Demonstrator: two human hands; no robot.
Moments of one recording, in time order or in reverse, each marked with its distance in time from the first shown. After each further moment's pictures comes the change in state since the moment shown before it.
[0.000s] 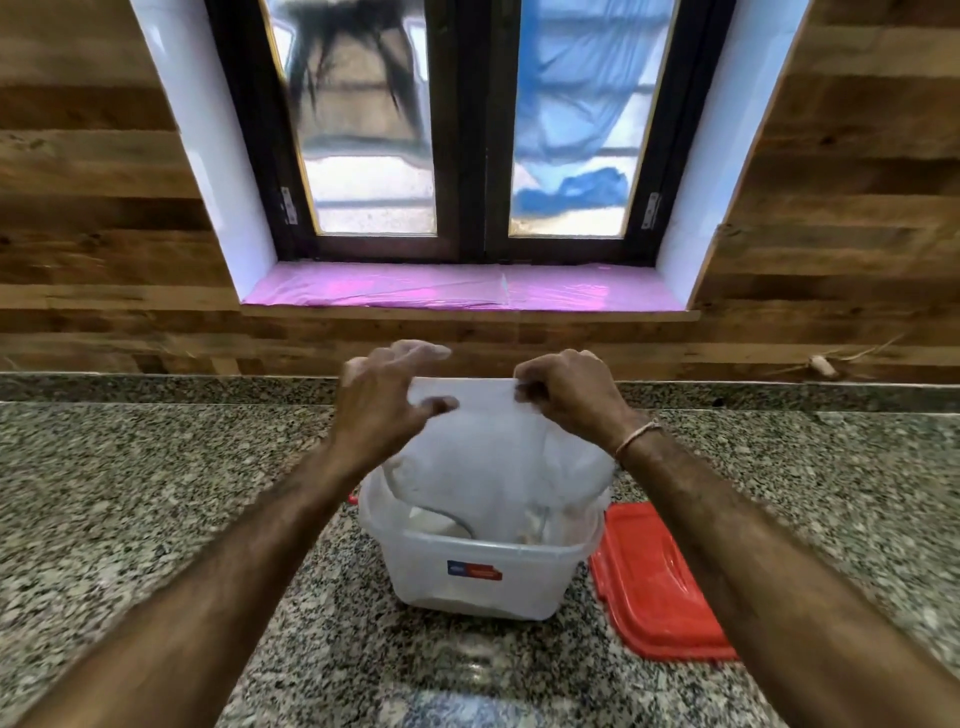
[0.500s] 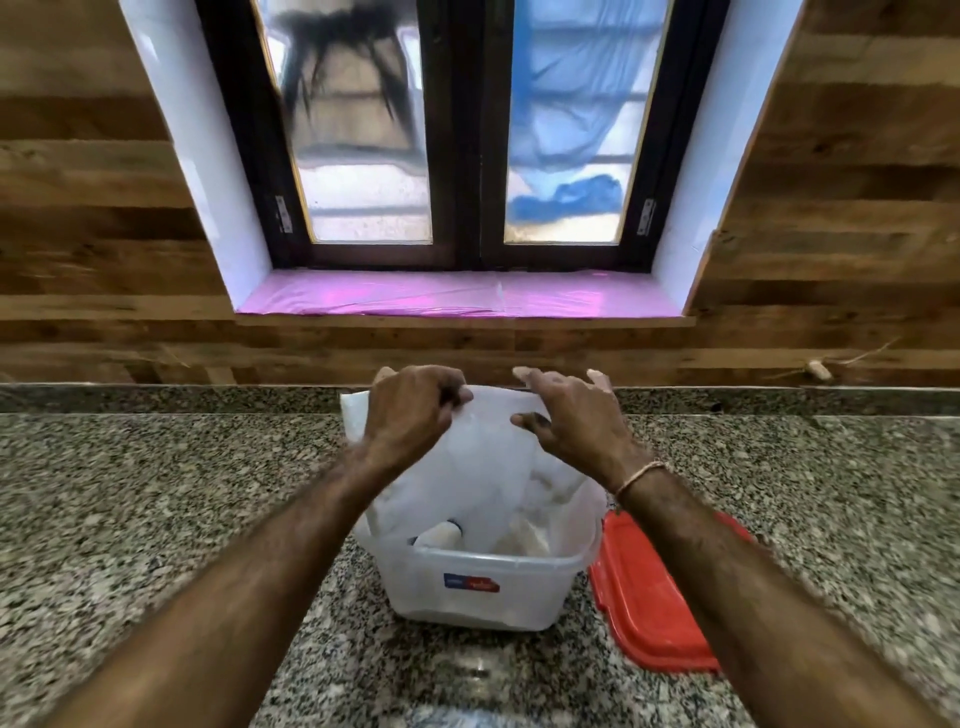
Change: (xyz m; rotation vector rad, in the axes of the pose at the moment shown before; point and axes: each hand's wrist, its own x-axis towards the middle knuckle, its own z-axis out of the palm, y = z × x) left_hand 0.018 0.025 0.020 -0.006 0.027 0.028; right_hand -0.020 0.000 0.012 -0.091 -0.116 0.094
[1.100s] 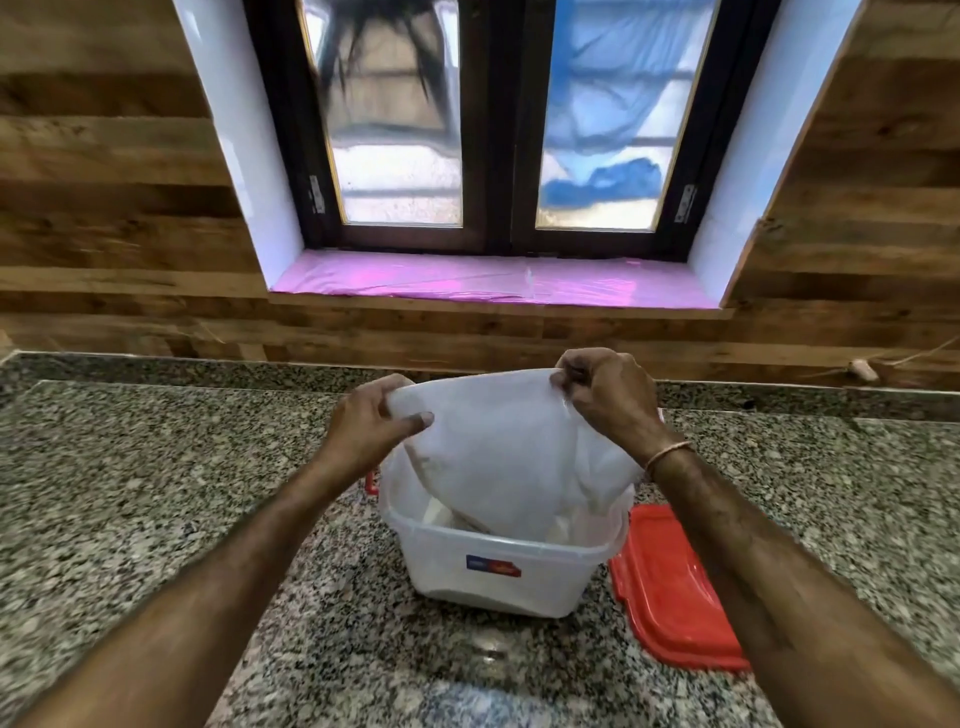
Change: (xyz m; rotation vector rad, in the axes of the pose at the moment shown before) left_hand -0.048 -0.074 -0.011 -0.567 -0.105 -0.399; right_hand 0.013 0.004 -0.002 0.337 0.207 0.204
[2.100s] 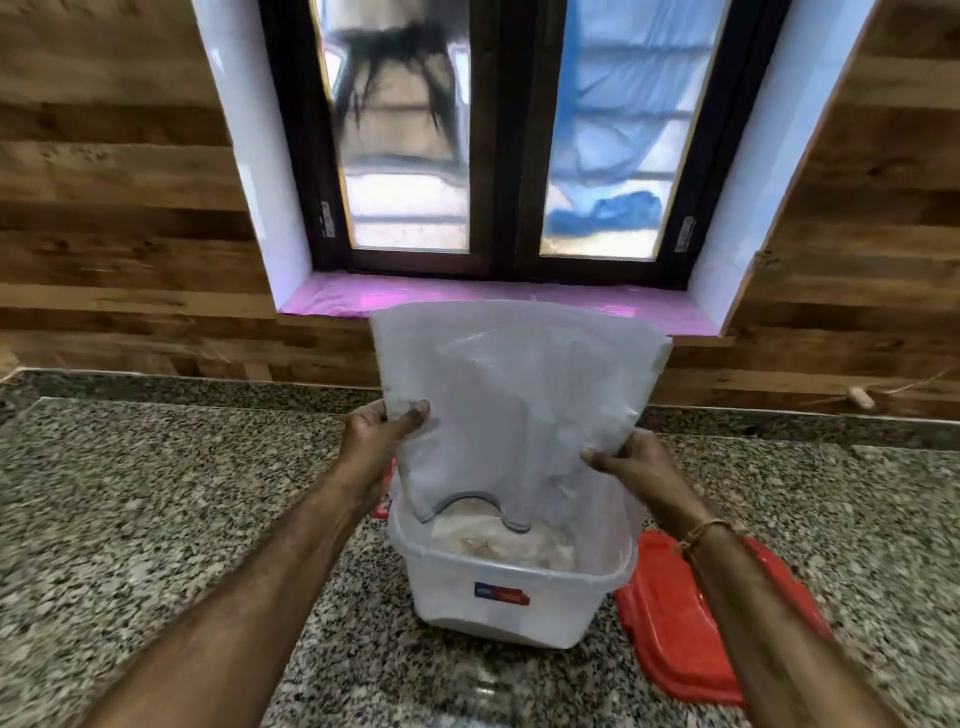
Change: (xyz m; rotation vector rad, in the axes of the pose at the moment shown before) left_hand 0.012 -0.004 0.011 -0.838 0.048 -0.229; right_hand -0.036 0.051 0.021 0.883 -0.246 0.255
